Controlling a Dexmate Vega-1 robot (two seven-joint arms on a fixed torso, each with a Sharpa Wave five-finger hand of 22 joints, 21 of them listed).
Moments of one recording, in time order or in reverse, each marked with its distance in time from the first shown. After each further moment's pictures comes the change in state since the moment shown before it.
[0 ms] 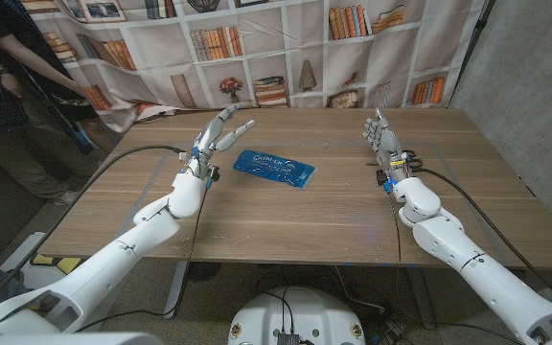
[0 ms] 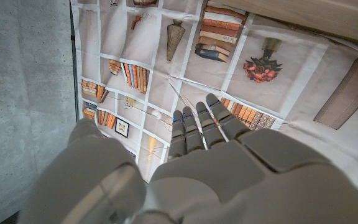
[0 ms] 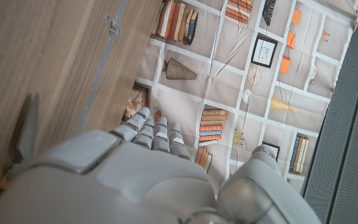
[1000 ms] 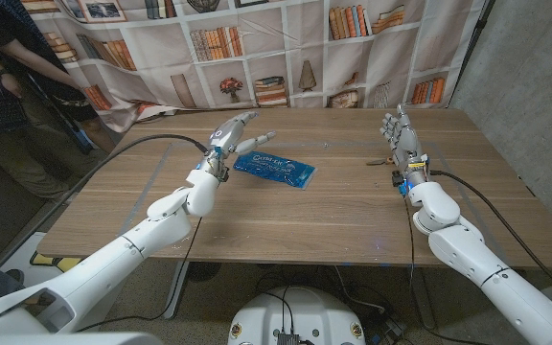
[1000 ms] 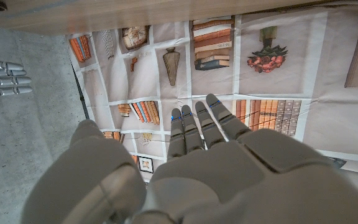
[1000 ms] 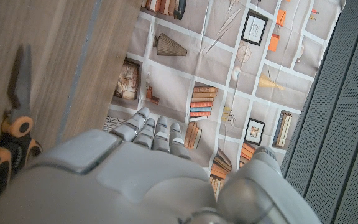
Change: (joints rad) left arm -0.013 0.058 0.118 -0.216 0.265 0.394 -0.041; left_hand -0.016 0.016 -0.004 0.004 0.000 0.030 -0.002 0.000 0.000 0.027 -0.009 -0.007 0.000 0.007 0.001 -0.008 0.003 0.000 0.000 -0.010 0.000; right arm -0.130 -0.053 0.098 -0.133 0.015 0.040 -0.061; right_hand -0.005 -0.005 -0.004 -0.004 0.000 0.005 0.005 0.000 0.000 0.005 0.005 -0.008 0.000 0.005 -0.005 -0.004 0.005 0.000 0.000 -0.009 0.000
